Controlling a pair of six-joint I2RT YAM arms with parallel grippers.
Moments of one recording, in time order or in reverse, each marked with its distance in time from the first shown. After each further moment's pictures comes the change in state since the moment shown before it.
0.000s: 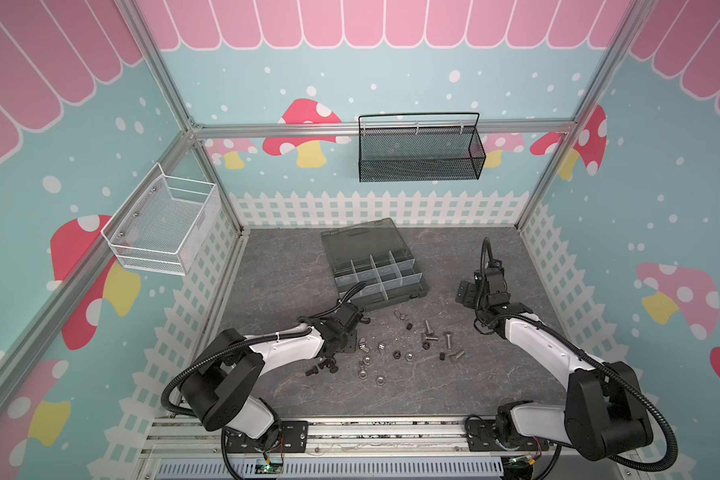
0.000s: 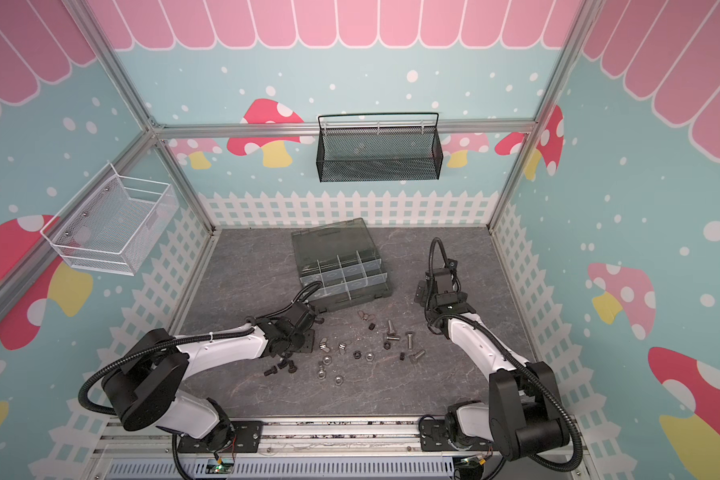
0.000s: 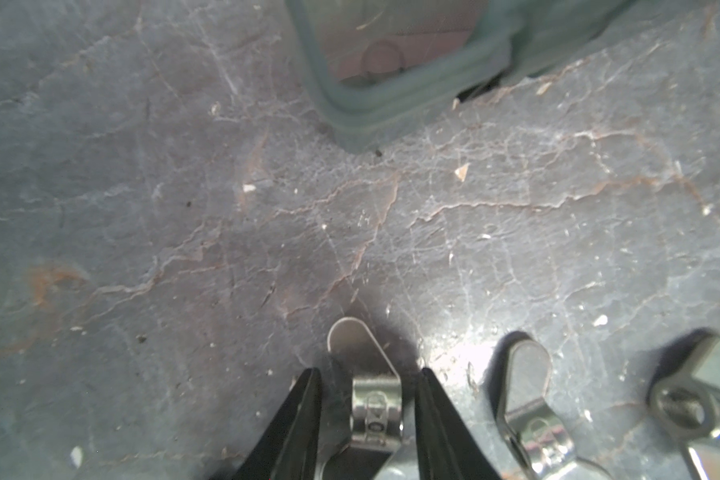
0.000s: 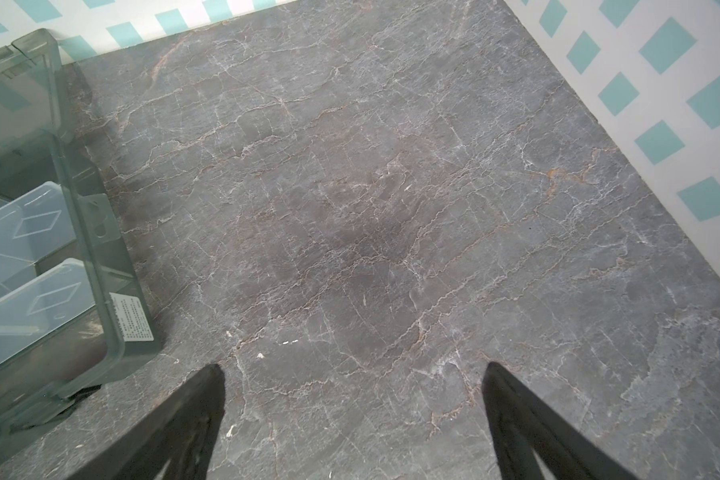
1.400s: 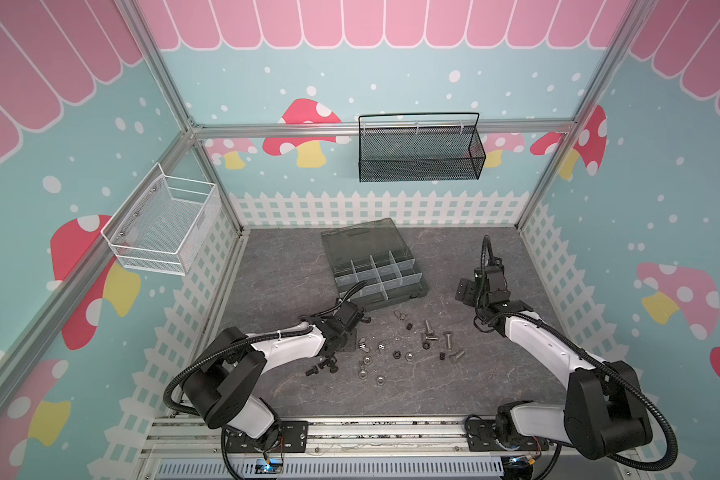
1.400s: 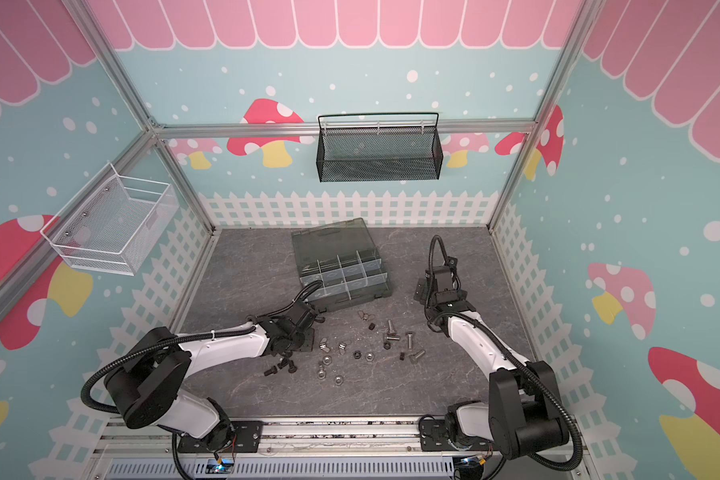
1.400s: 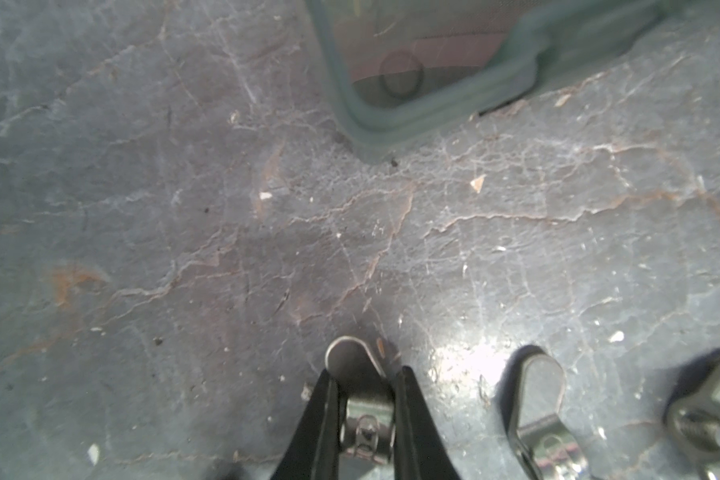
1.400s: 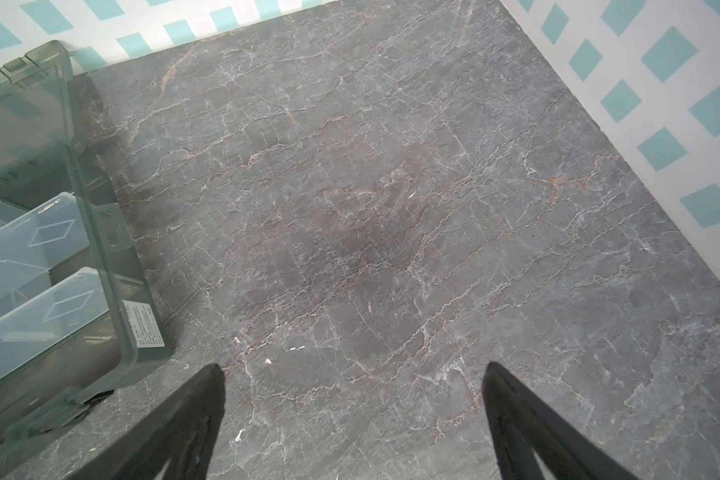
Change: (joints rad) left arm 0.000 0.011 0.016 -0.023 -0.021 -0.011; right arm 0.000 0.006 0.022 -0.009 -0.005 0.003
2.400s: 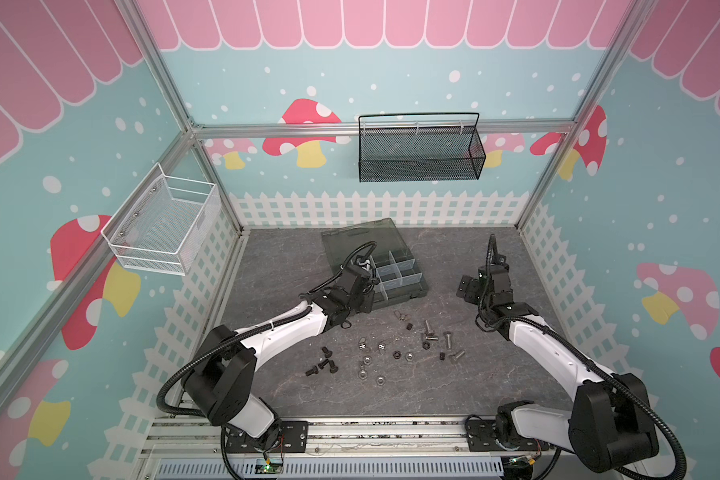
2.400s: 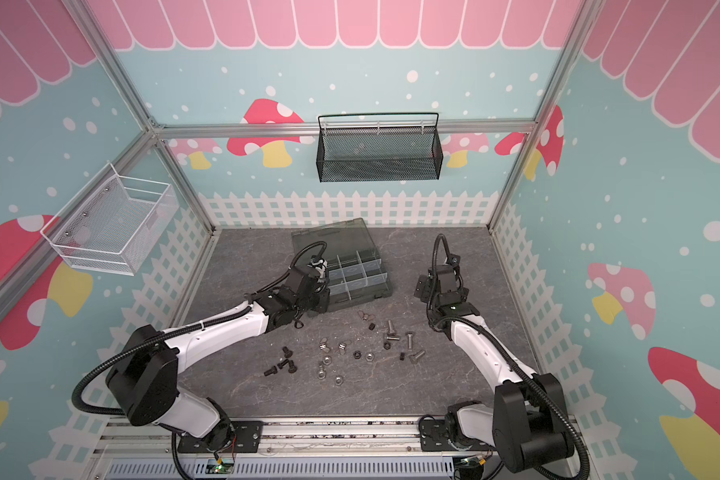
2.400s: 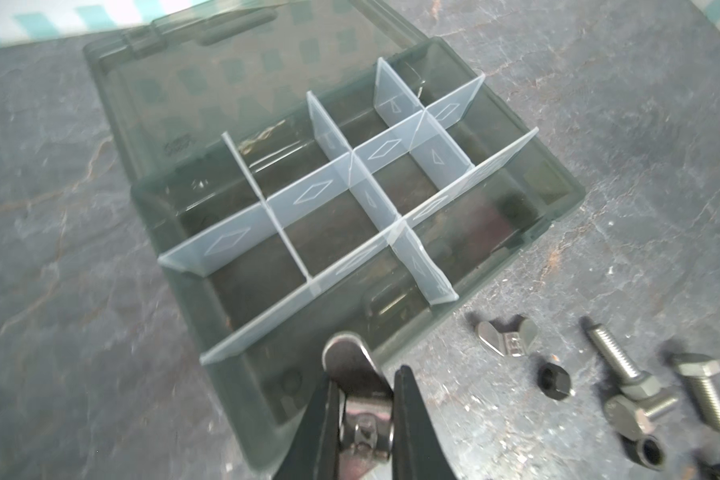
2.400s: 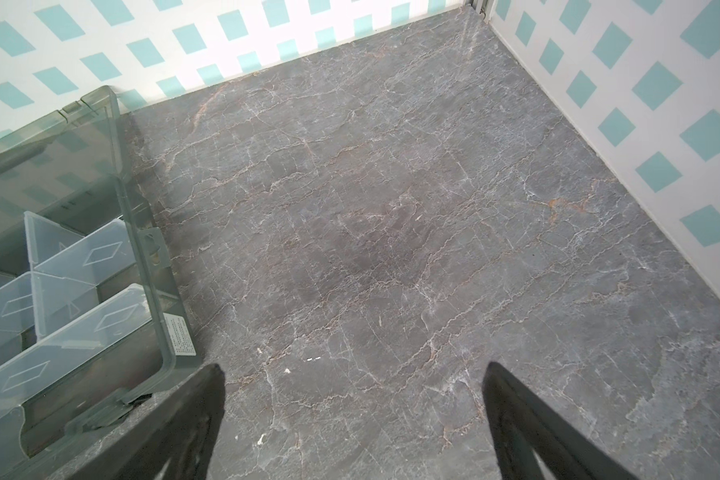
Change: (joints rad) left arm 0.048 0.051 0.321 0.152 0.031 0.350; right arm 0.001 -0.064 -0.003 0.018 -0.011 0.000
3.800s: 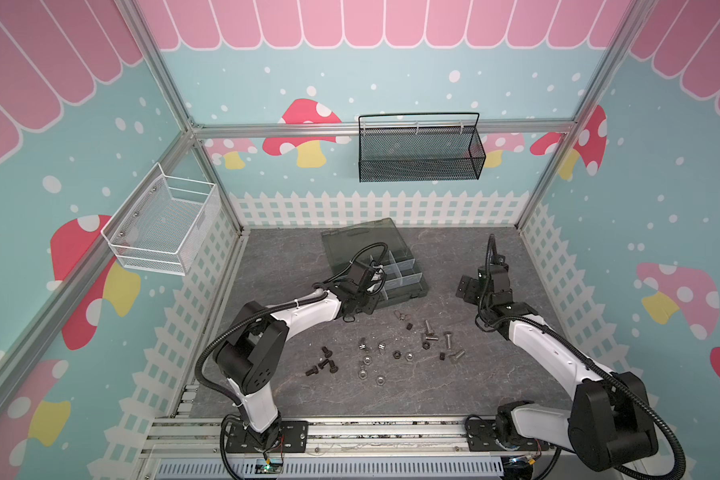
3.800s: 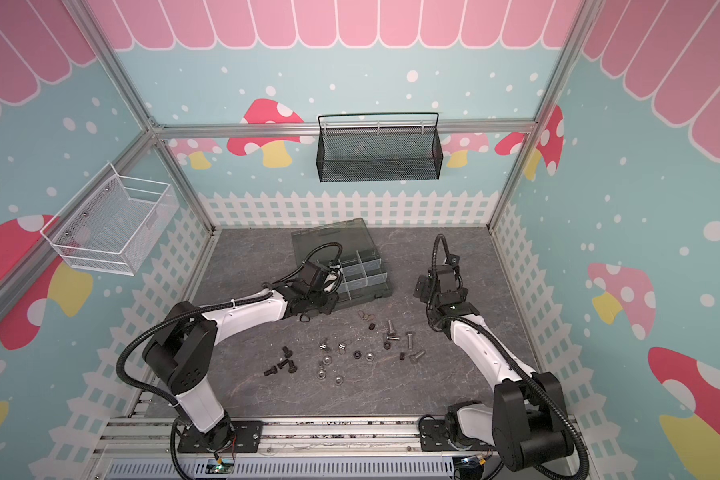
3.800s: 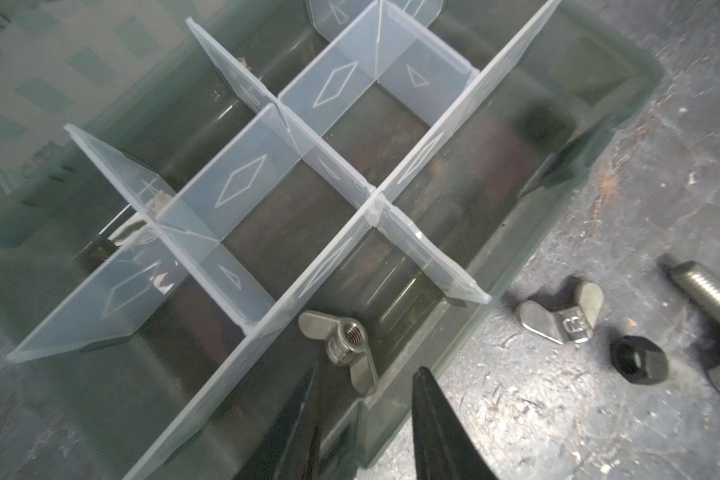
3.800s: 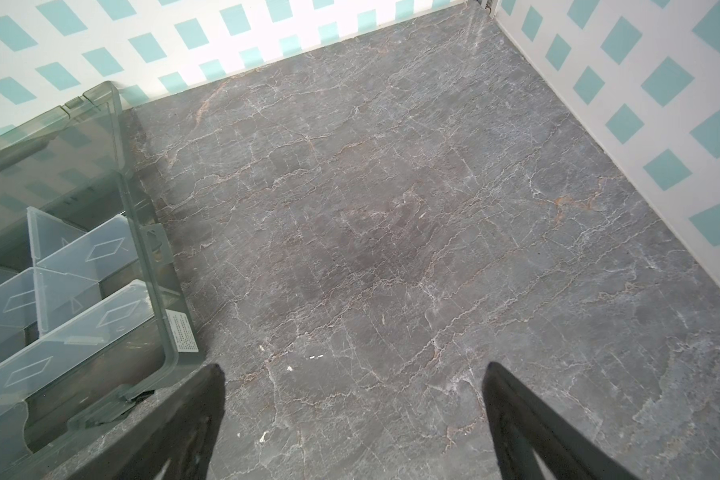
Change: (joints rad) left arm 0.035 0.146 0.066 -0.031 0.124 0.184; right arm 0.000 0.010 0.000 0.001 -0.011 0.000
